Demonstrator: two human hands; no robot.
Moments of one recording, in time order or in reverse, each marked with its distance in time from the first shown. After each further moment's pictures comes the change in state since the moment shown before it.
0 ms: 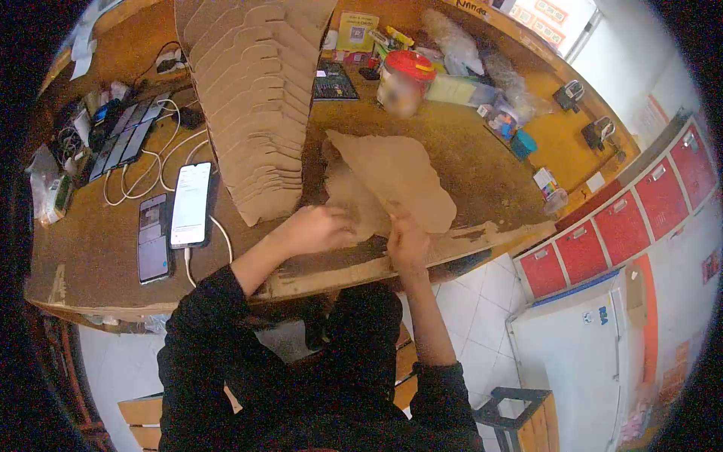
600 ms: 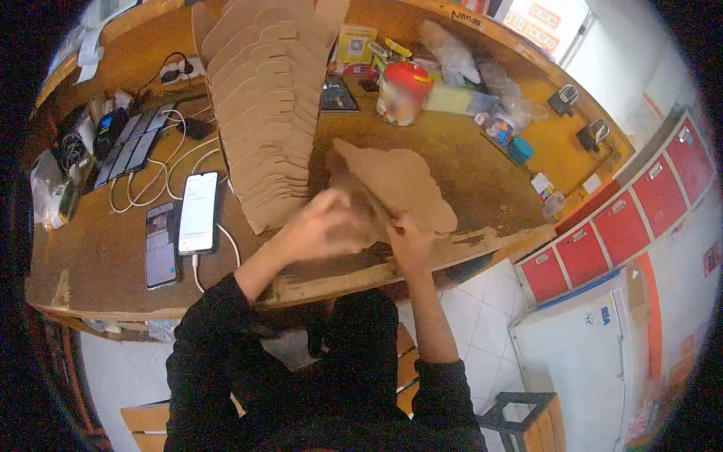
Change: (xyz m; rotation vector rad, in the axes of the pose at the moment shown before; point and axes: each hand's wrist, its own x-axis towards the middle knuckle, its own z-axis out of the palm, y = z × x) left_hand -0.001 0.014 -0.023 -0.065 0.536 0.257; right_hand 0.016 -0.004 0.000 0.093 -0.038 0.055
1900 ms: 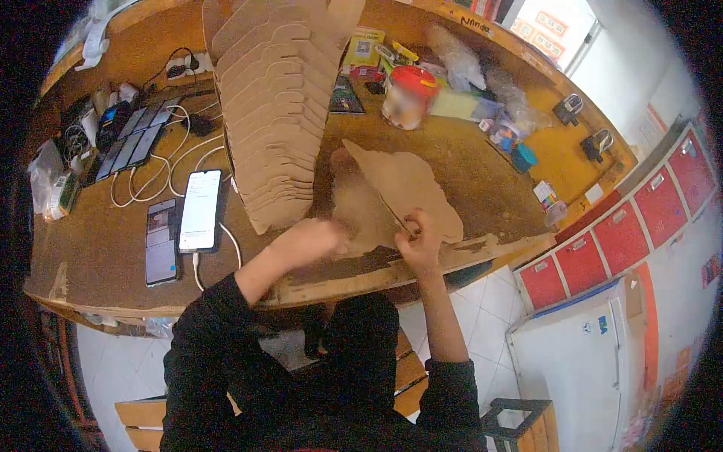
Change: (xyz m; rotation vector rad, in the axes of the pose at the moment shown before) left_hand -0.014 -0.008 0.001 0.229 -0.695 -0.228; right_hand -0.004 0.025 0.004 0.386 0.080 0.125
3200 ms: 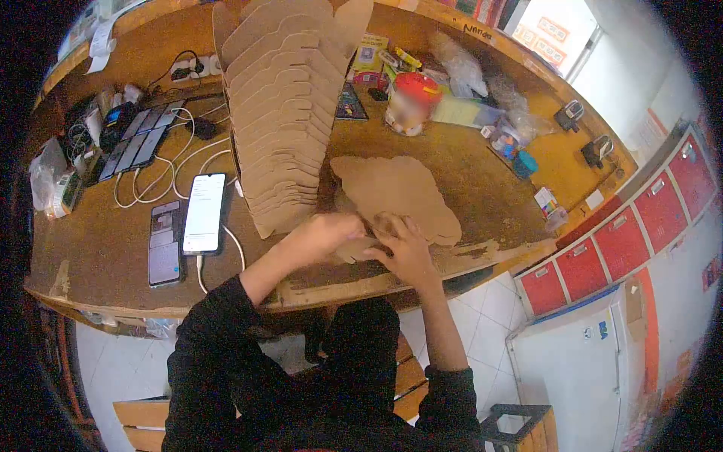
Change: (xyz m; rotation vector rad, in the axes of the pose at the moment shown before) left_hand 0.006 0.003 -0.007 -0.279 0.404 0.157; right_hand 0.019 -0.051 0.003 -0.517 -0.599 -0.320
